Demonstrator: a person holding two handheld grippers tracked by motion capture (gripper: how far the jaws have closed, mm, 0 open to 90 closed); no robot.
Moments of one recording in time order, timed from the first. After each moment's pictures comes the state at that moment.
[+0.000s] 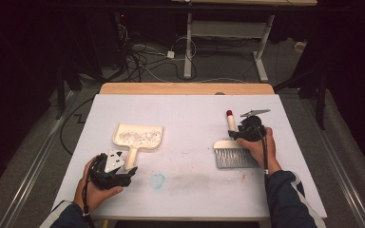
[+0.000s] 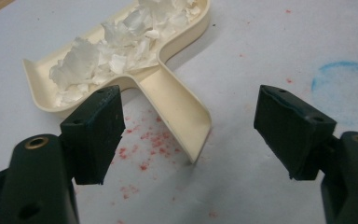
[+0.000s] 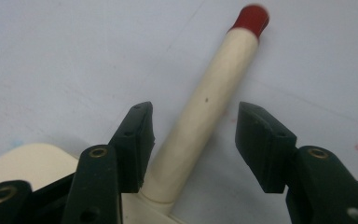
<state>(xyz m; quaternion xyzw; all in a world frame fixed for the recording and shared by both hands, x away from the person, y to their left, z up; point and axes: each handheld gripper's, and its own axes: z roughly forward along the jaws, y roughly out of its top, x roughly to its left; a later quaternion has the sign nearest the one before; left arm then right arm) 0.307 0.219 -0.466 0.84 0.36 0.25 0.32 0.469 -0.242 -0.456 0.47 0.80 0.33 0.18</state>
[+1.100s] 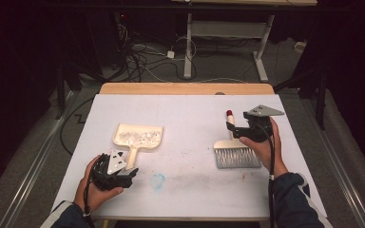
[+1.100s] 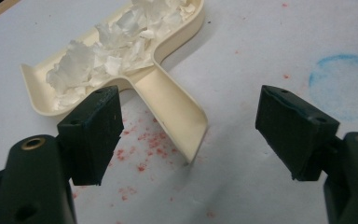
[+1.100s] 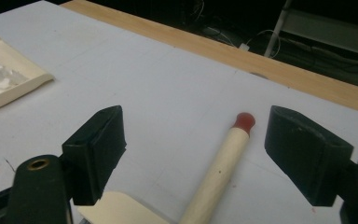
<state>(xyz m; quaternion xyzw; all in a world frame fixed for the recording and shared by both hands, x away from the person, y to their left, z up) 0.306 0.215 -0.466 0.85 0.34 0.26 0.31 0.429 -0.233 -0.405 0.40 0.76 0.43 0.27</state>
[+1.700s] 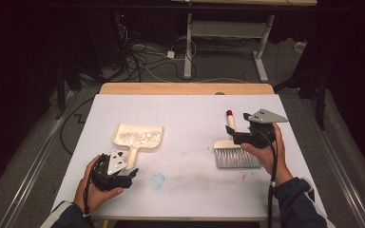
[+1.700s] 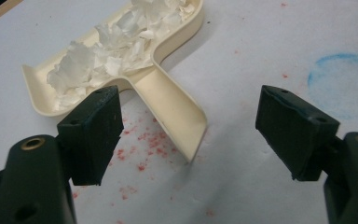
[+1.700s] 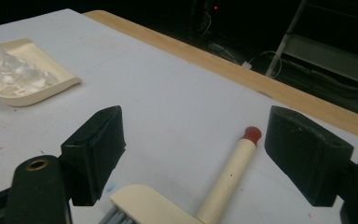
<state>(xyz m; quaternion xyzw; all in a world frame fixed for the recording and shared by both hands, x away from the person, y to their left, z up) 0.305 0.215 -0.465 0.85 0.34 0.26 0.31 0.398 -0.226 -0.389 0.36 0.77 0.44 0.29</state>
